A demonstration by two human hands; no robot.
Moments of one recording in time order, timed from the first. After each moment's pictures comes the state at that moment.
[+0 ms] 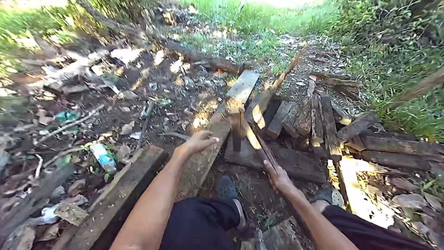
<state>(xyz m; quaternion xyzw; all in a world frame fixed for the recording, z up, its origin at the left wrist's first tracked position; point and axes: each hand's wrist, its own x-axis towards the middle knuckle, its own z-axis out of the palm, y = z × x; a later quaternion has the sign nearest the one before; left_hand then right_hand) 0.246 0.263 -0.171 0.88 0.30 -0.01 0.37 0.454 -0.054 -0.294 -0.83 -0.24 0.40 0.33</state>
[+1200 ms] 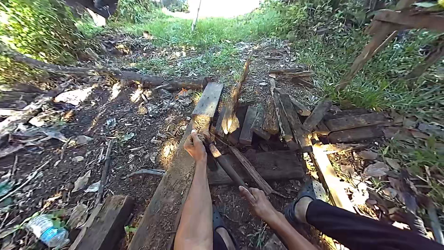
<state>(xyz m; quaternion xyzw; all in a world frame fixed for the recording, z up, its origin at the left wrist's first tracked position) 0.461 0.235 -0.259 0.60 0.32 0.58 0.45 0.452 -0.070 -0.346 -0.81 -0.24 0.39 0.37</state>
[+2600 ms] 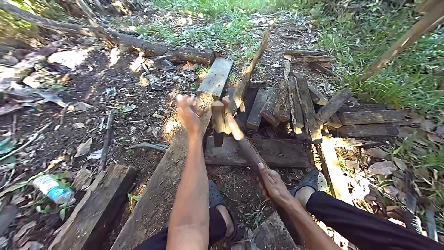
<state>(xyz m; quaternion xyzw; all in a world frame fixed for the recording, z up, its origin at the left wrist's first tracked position) 0.435 0.253 -0.184 0.58 0.33 0.52 0.53 0.460 -0.087 -0.283 -0.75 -0.18 0.41 0.49</state>
